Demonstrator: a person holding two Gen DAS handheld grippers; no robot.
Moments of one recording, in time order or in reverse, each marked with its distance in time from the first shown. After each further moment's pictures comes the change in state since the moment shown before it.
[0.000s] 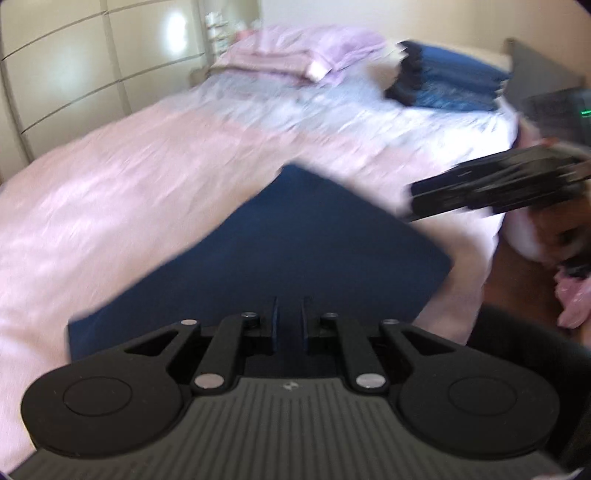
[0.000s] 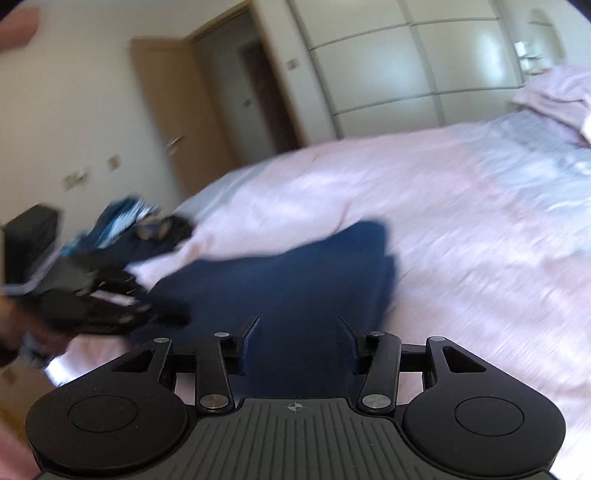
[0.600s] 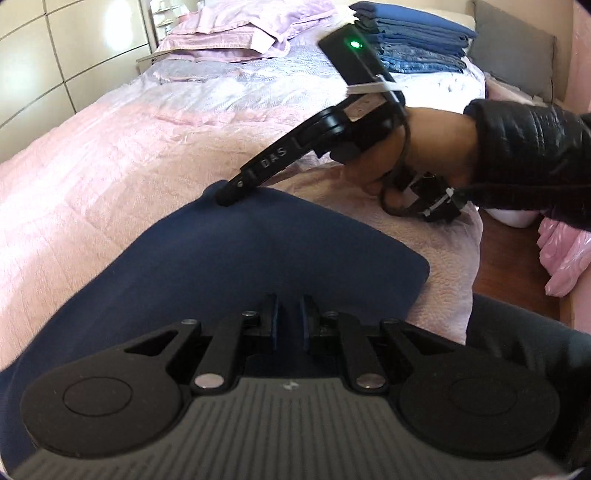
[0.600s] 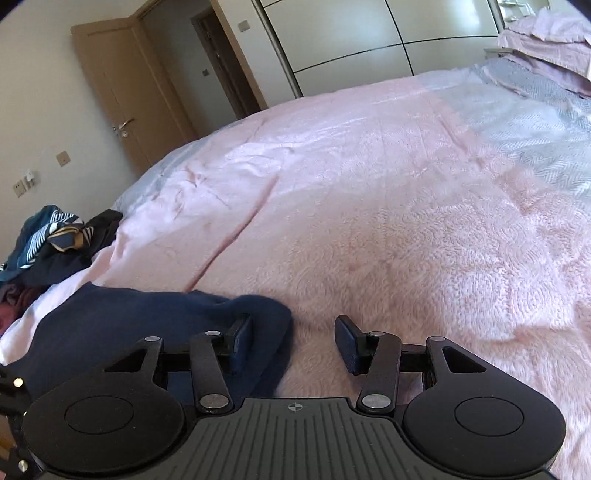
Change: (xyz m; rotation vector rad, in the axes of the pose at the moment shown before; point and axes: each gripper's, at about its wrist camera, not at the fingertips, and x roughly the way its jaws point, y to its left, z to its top) left arm 0.076 -0.039 0.012 0.100 0.091 -0.088; right arm 0.146 -0.116 0.049 0.077 0.153 -0.040
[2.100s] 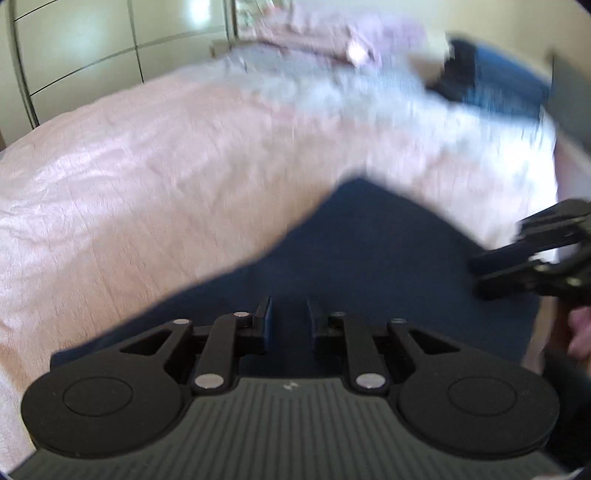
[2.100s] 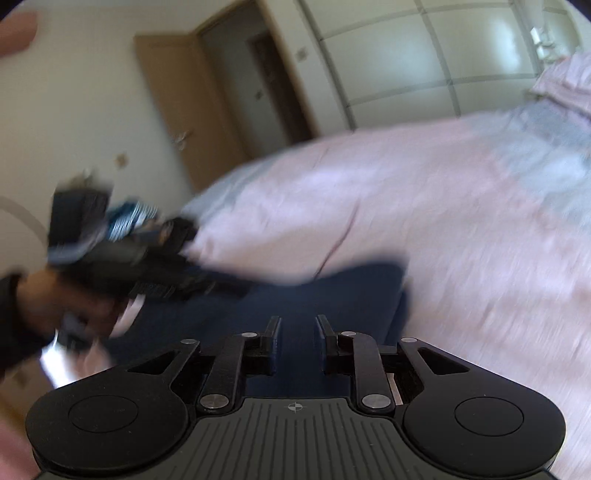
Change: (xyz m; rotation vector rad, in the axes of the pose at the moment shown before) left arm -0.015 0.094 -0.021 -0.192 0.015 0.128; right arm -0.098 0.099 -0.061 -0.109 -0.059 0.114
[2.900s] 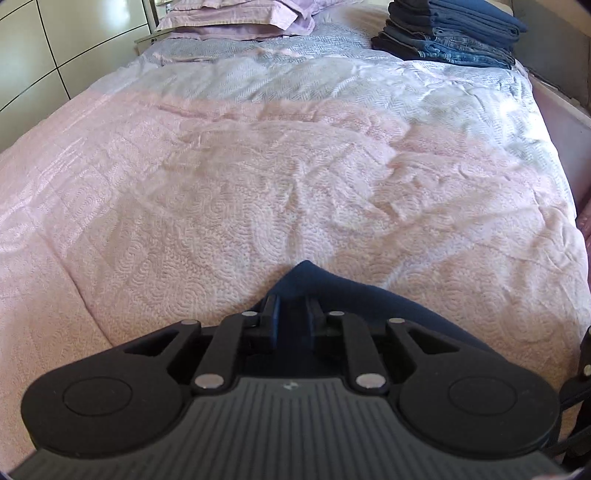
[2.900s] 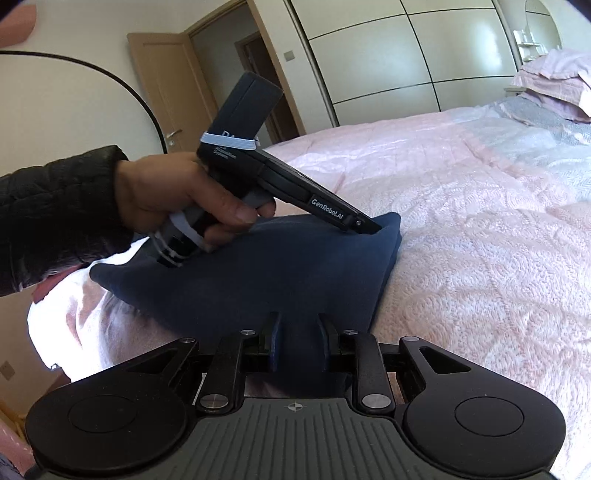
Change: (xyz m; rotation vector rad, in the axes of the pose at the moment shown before) left arm 0.112 -0.058 0.077 0.179 0.056 -0.117; right arm -0.029 0.014 -0.069 0.022 -0.066 -0.050
